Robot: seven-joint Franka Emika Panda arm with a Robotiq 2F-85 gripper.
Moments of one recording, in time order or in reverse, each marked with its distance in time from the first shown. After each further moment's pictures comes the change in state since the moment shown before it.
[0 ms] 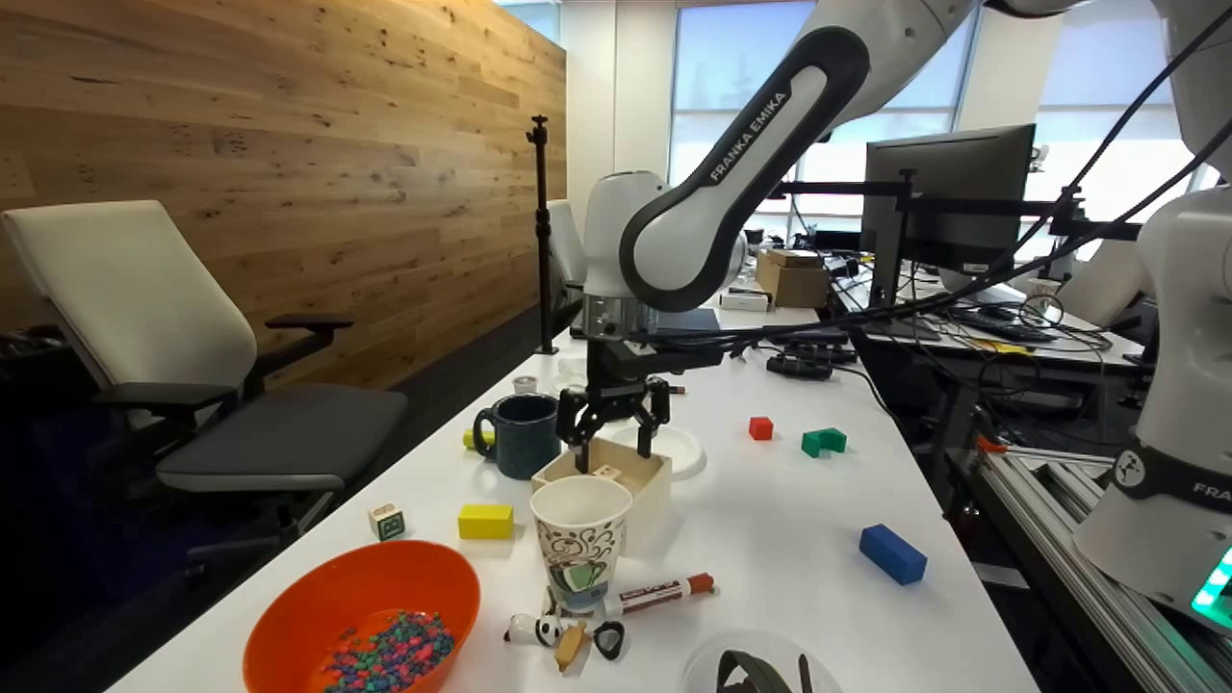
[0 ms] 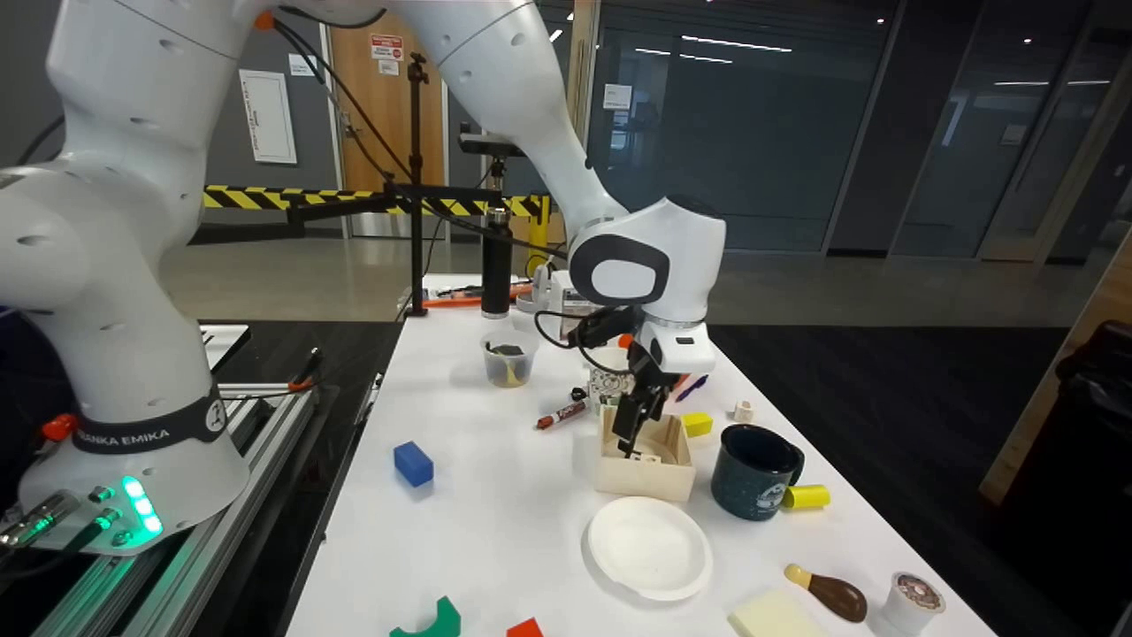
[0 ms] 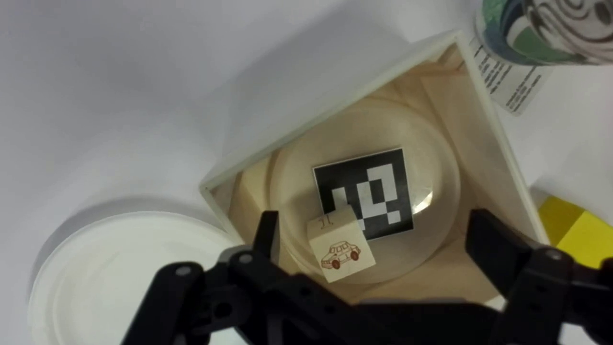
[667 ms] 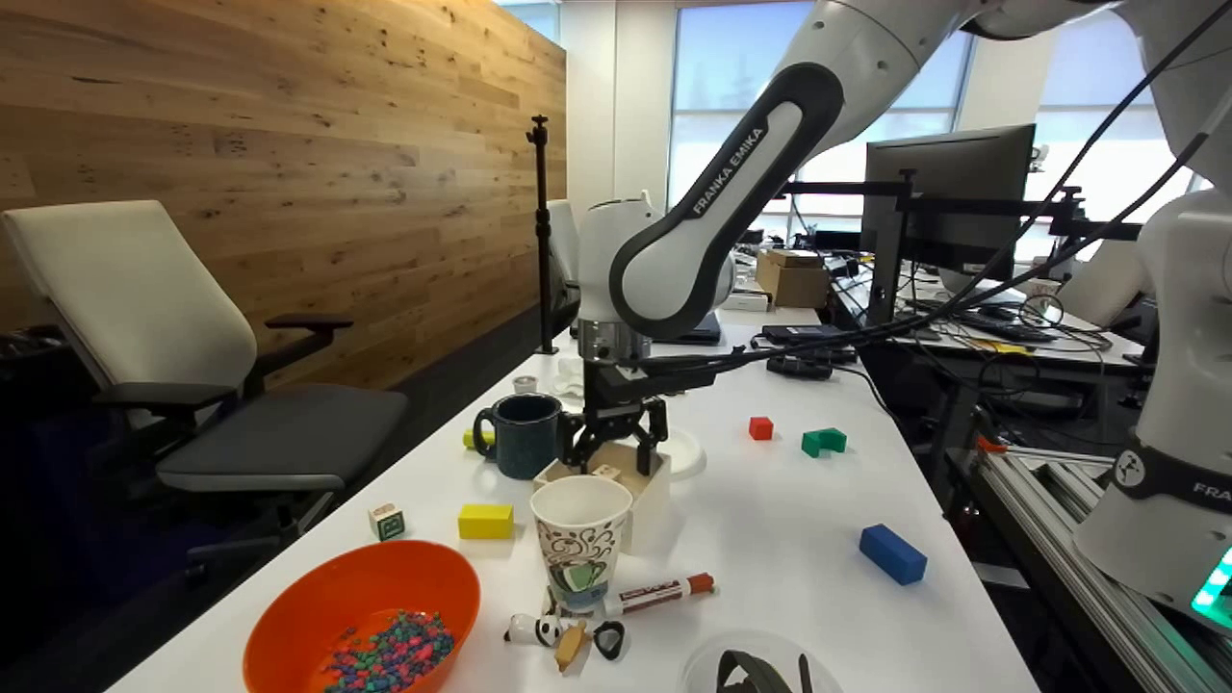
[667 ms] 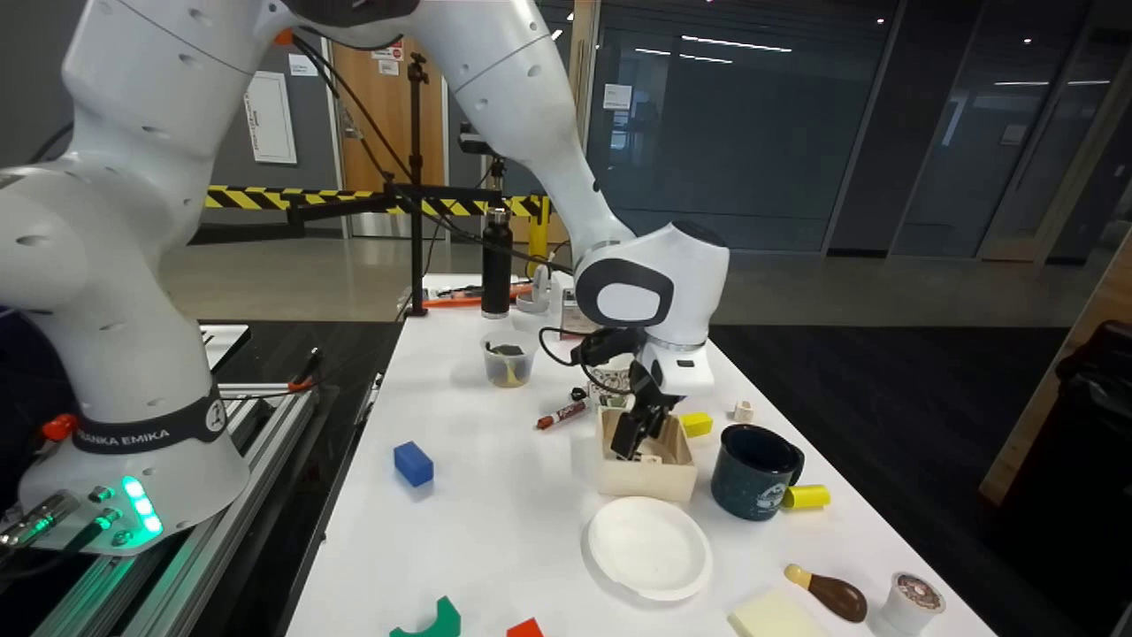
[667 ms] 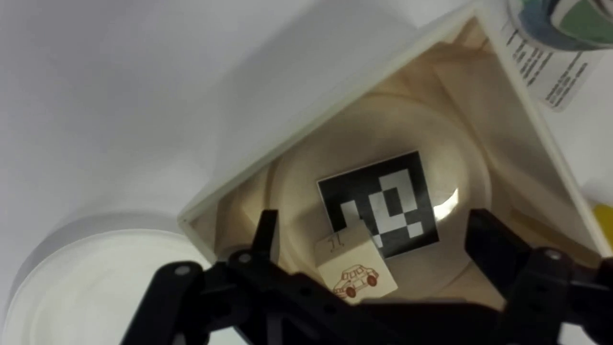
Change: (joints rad) arm -0.005 0.079 0.000 0.048 0.002 0.000 0.017
